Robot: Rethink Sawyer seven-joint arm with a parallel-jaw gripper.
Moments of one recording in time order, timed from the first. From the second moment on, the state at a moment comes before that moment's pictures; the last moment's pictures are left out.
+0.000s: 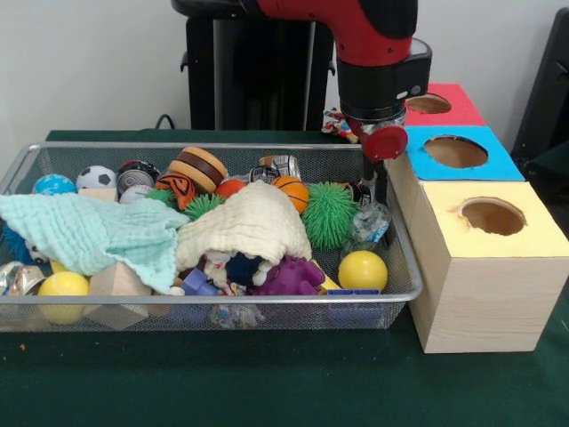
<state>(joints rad) -0.17 -0.59 0.06 1.97 0.31 0.25 2.72</state>
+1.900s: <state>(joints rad) -0.27 -0.60 0.17 1.97 0.13 0.00 2.72</state>
